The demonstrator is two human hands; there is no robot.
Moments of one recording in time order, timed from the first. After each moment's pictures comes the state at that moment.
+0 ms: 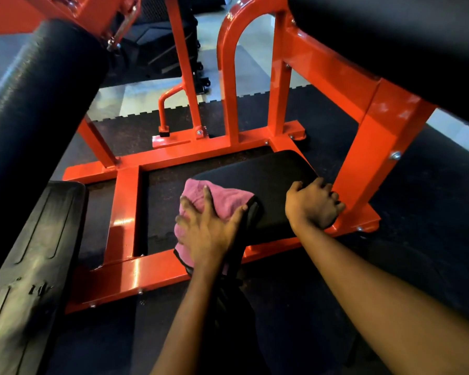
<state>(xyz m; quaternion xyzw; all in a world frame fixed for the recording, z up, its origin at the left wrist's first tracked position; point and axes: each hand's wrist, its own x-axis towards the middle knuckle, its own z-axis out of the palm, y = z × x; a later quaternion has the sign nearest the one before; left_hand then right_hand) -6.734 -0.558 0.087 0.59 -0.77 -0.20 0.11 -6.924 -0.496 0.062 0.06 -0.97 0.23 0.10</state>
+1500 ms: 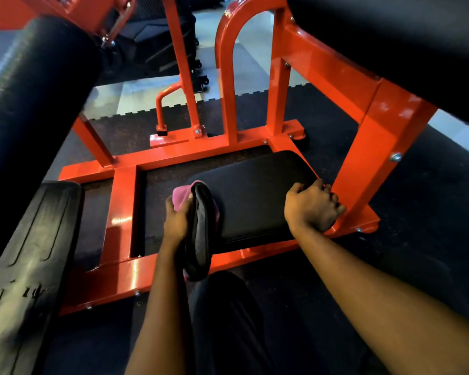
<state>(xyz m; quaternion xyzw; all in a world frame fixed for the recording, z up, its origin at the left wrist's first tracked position) -6.705 -0.642 0.047 0.53 -0.57 -0.56 0.28 -6.924 -0.495 0.063 0.06 -0.96 0.25 0.10</state>
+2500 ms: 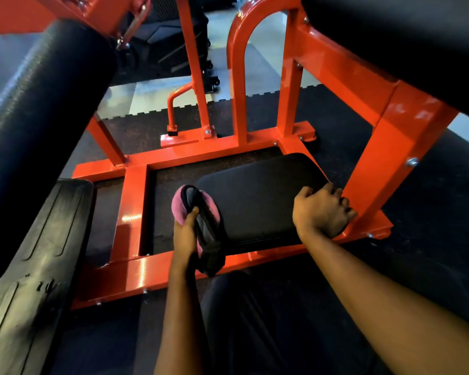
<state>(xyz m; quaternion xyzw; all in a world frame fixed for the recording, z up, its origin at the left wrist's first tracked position) -6.699 -0.618 0.048 0.53 -0.45 -0.64 0.34 -6.921 -0.495 0.066 0.07 -0.97 0.23 0.08</state>
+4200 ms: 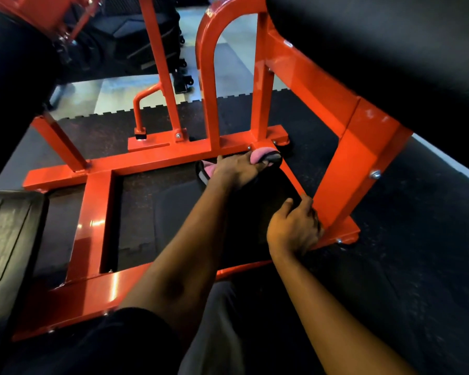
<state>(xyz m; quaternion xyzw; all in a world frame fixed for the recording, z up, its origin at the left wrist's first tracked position) -6.927 -0.649 0.126 0.28 -0.94 -0.18 0.01 -6.927 -0.485 0.055 0.06 -0.92 0.38 0.12</state>
